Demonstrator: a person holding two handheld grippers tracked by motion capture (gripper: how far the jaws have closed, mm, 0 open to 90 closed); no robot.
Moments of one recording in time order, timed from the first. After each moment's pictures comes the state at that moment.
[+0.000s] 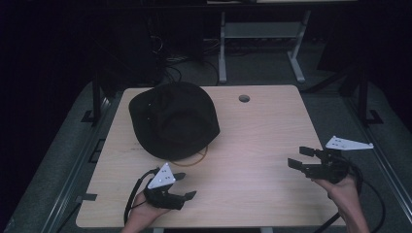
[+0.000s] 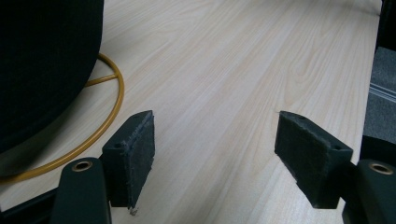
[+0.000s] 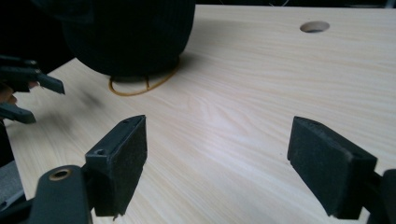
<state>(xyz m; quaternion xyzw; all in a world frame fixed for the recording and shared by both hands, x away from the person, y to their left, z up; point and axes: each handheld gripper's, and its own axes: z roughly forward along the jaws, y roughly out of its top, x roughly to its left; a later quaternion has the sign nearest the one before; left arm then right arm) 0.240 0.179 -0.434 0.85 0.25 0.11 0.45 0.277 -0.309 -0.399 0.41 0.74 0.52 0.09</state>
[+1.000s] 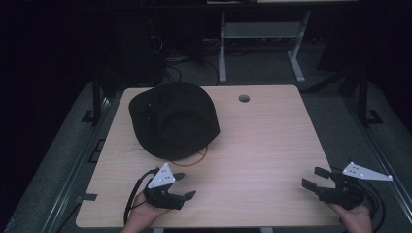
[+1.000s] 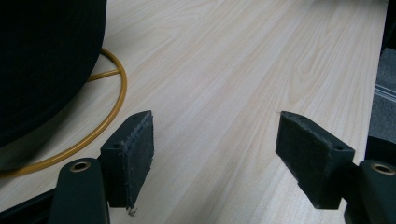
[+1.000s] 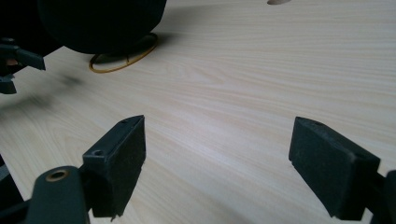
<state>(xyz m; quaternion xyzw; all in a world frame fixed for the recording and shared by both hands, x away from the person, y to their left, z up) 0.241 0.180 -0.436 0.85 0.26 0.11 0.44 0.224 -0.344 -0.444 0.45 0.71 0.52 0.12</state>
